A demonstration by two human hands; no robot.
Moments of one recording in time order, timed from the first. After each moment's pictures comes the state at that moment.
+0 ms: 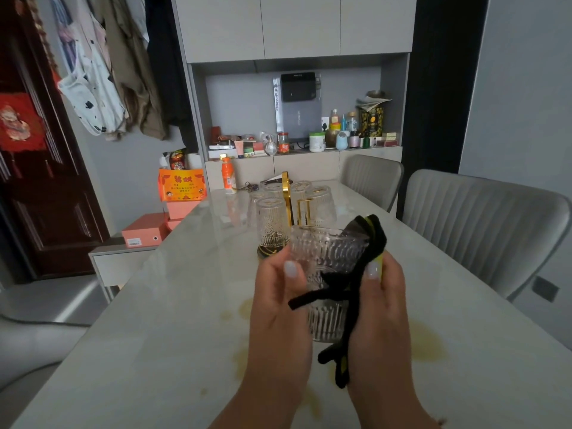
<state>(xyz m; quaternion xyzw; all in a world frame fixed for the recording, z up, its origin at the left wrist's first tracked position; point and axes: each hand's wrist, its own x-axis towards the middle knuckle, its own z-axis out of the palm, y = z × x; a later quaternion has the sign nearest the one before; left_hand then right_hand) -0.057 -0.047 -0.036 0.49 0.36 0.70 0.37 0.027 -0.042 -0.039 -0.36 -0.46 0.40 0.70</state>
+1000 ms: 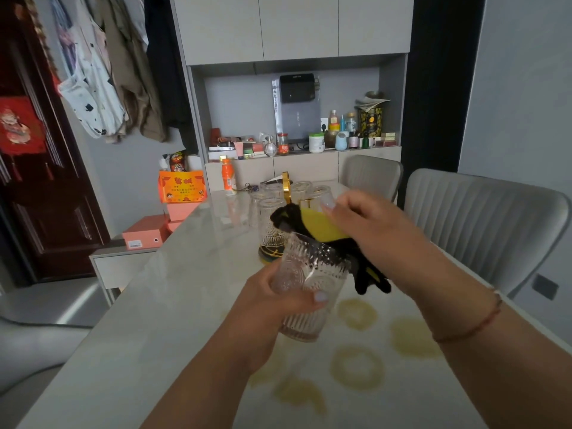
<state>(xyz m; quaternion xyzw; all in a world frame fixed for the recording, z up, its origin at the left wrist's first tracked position) -0.105 -0.022 -0.032 0.56 0.38 0.53 0.51 0.062 0.001 0.040 -0.43 -0.75 0.21 0.45</state>
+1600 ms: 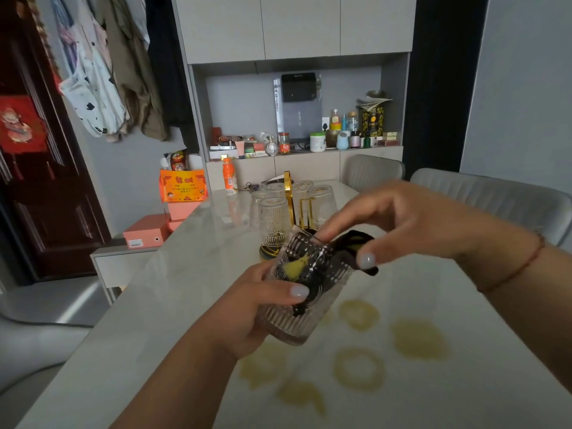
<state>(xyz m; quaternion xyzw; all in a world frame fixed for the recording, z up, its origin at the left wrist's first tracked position) -0.122 -0.014 -0.020 0.59 0.28 0.45 0.61 0.099 0.018 0.070 -0.23 -0.89 0.32 0.24</state>
